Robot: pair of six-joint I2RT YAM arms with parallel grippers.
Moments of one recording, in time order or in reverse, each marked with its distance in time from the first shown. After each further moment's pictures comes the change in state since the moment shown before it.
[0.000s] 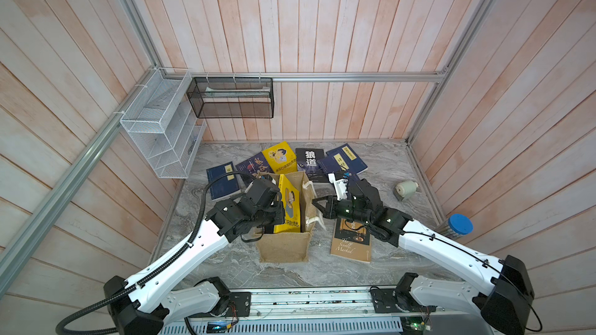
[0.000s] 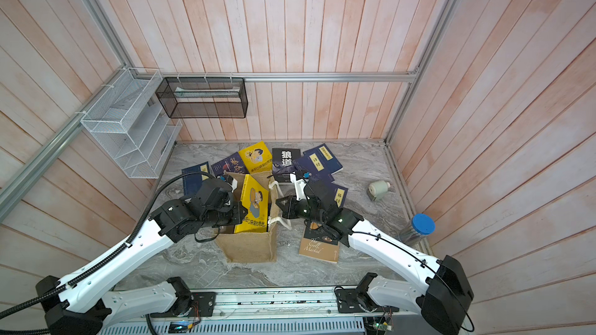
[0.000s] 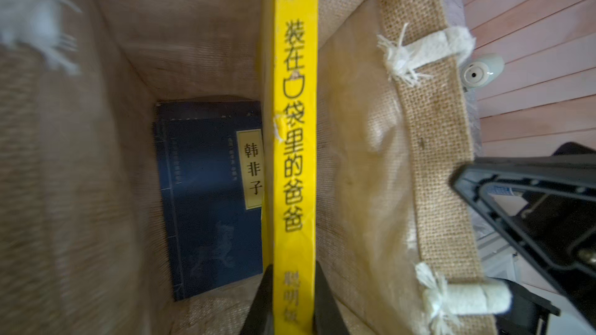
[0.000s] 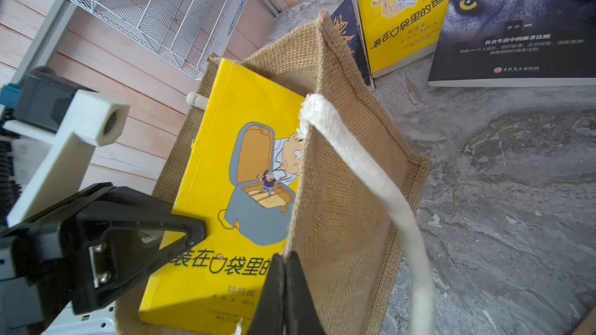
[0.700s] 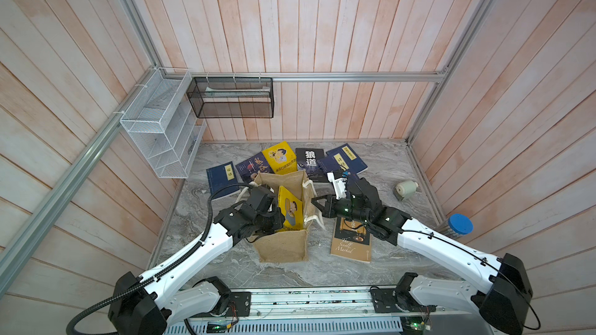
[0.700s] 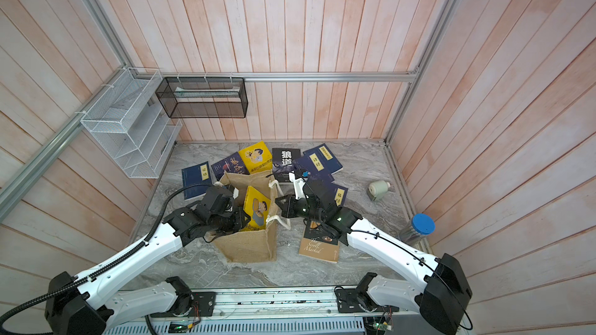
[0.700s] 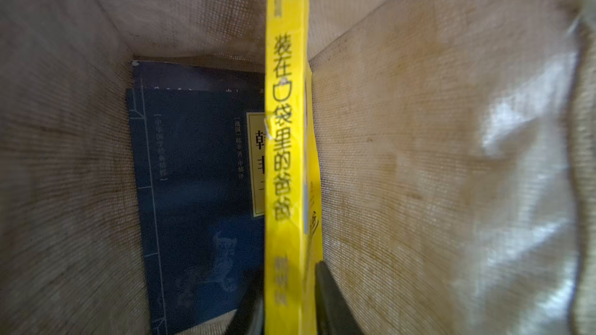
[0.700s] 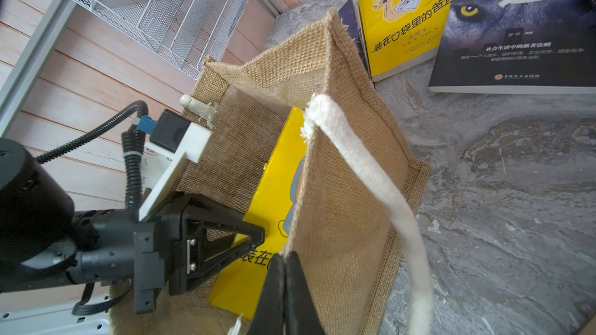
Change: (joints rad) left arm 0.108 -0.035 -0.227 0.175 0.096 0.019; right arm 0.000 0.017 0.016 0.002 0.004 -0.016
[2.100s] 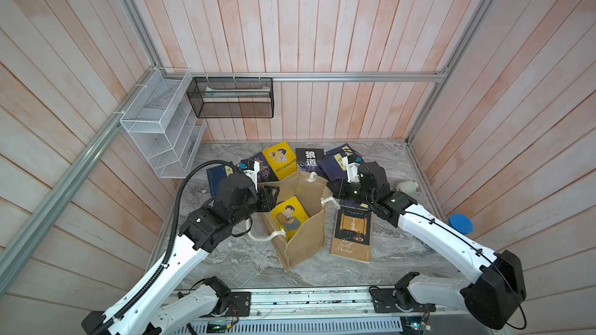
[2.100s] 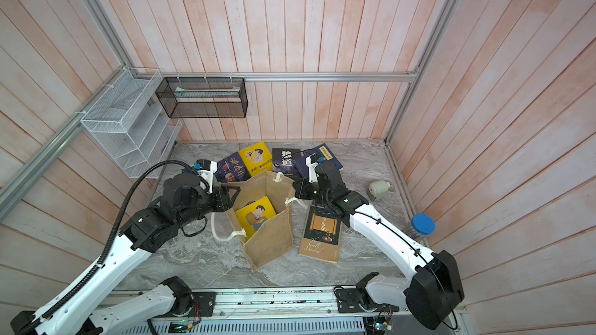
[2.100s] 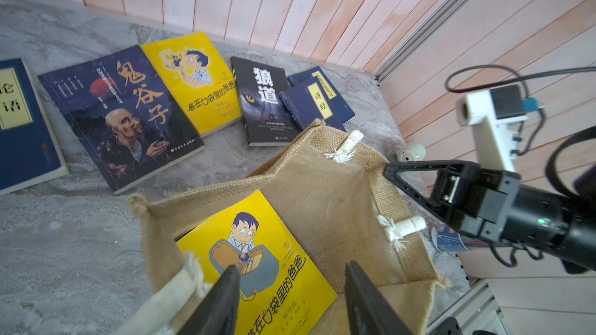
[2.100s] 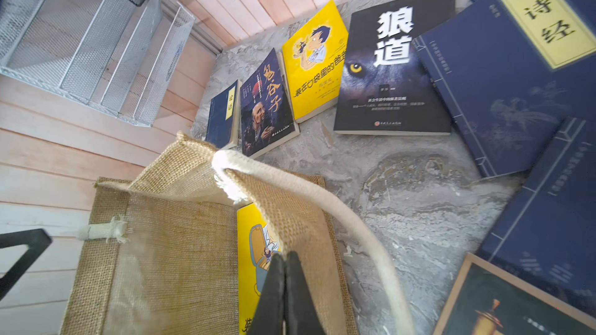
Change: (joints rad) left arm 0.033 -0.152 0.228 0.009 -0.125 0.164; right arm -0.257 0.066 0.112 -0.135 -0.009 -0.082
